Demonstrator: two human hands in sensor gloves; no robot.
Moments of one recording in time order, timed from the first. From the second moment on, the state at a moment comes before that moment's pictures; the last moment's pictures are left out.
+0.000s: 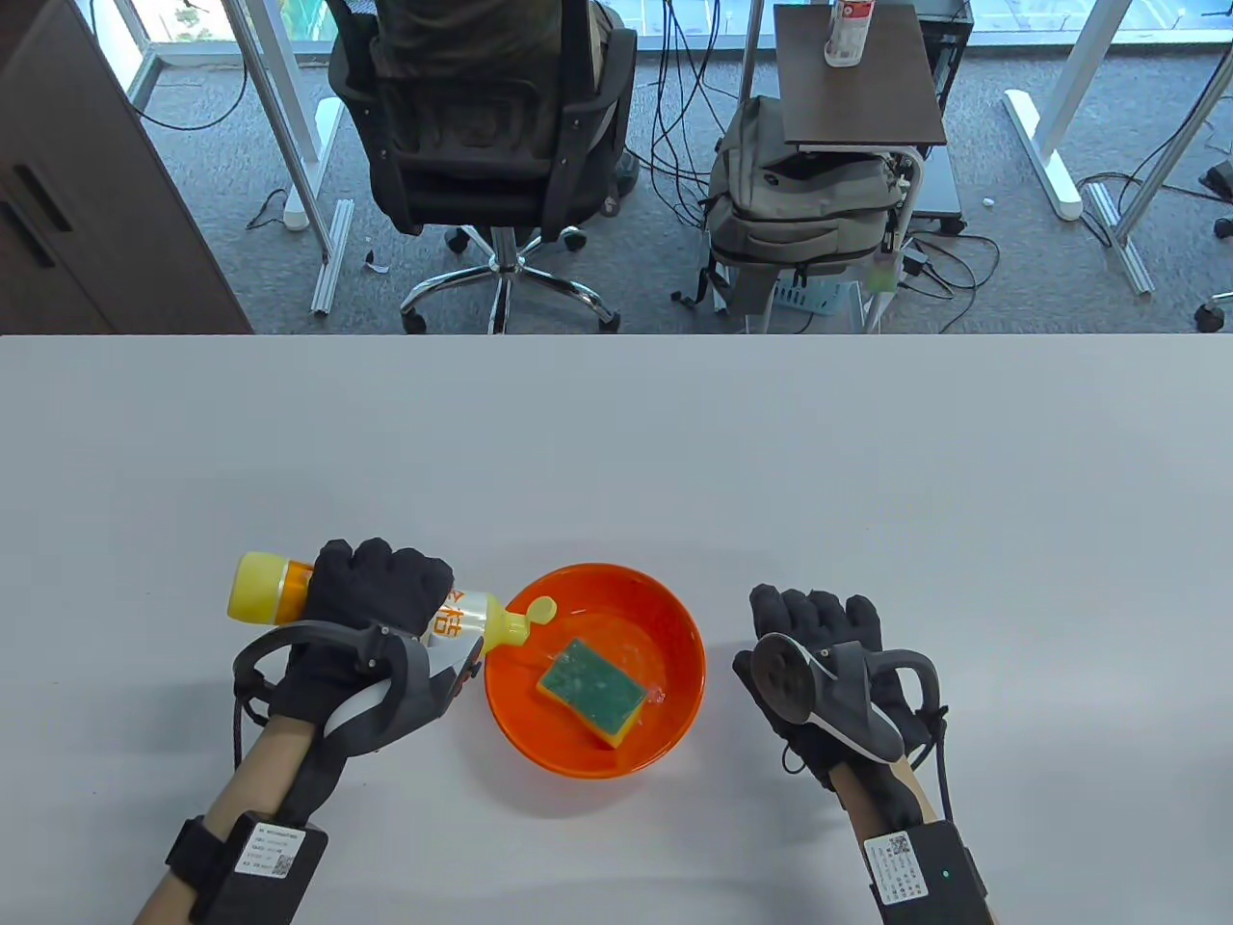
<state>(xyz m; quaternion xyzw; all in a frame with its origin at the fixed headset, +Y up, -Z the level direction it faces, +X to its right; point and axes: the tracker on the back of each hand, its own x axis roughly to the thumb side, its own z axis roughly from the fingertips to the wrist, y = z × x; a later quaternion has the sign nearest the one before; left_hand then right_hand) -0.206 -0.650 -0.253 0.15 -0.09 -0.33 0.93 0.143 -0.703 -0.244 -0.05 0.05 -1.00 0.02</state>
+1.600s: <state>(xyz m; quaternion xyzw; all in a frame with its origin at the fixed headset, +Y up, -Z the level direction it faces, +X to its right) -0.131 -0.661 -0.263 0.14 -0.16 -0.24 0.95 0.147 -0.702 -0.244 -0.04 0.04 -1.00 0.03</state>
